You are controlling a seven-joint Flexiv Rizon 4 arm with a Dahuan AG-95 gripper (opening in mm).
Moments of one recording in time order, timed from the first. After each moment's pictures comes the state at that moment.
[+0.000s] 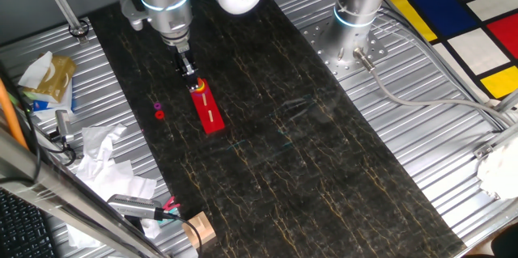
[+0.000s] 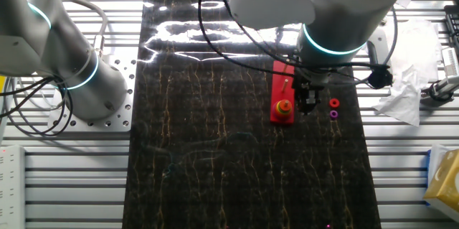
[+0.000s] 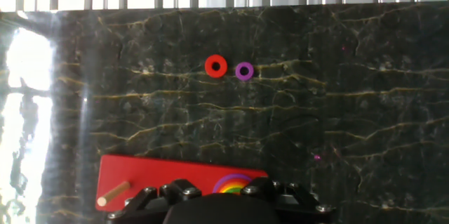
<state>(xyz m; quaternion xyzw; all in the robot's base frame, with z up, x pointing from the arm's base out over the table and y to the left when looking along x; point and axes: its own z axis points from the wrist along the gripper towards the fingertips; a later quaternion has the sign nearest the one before) 0.526 -0.045 0.086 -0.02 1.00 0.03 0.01</state>
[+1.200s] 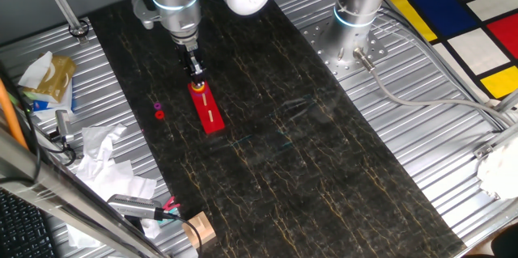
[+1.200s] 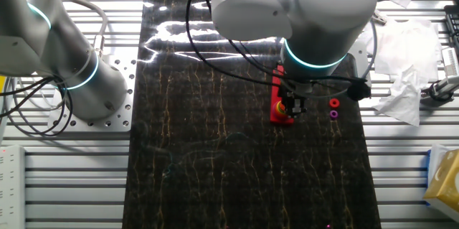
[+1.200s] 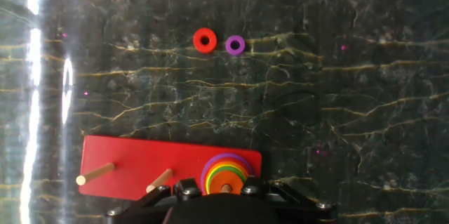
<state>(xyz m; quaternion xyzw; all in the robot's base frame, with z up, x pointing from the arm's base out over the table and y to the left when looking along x) 0.504 -0.052 0.069 -0.01 1.00 0.03 0.01</state>
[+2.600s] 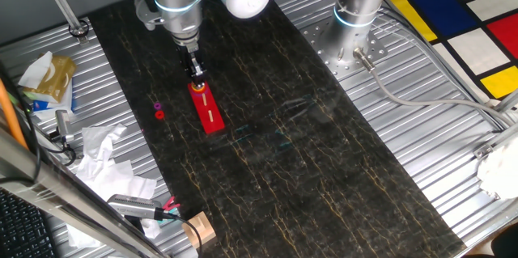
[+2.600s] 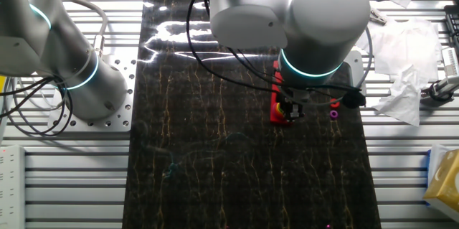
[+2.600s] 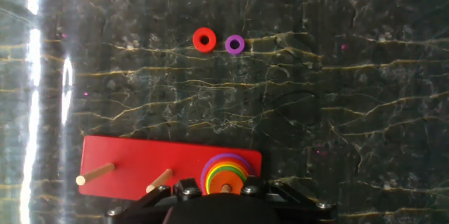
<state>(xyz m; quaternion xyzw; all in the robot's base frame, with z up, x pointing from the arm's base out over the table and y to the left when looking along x) 0.504 -0.057 0.055 0.00 1.00 0.04 0.02</state>
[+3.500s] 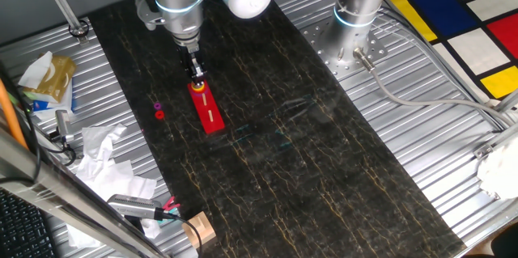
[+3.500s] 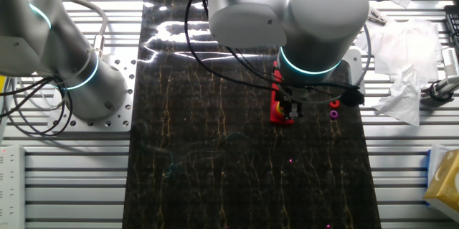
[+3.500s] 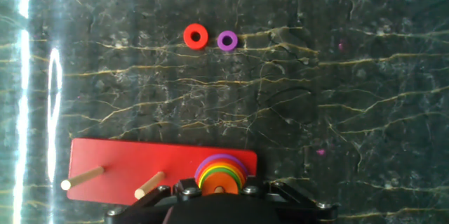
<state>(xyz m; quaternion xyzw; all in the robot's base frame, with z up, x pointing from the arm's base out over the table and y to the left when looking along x) 0.503 -0.057 0.056 0.01 1.00 0.03 0.02</state>
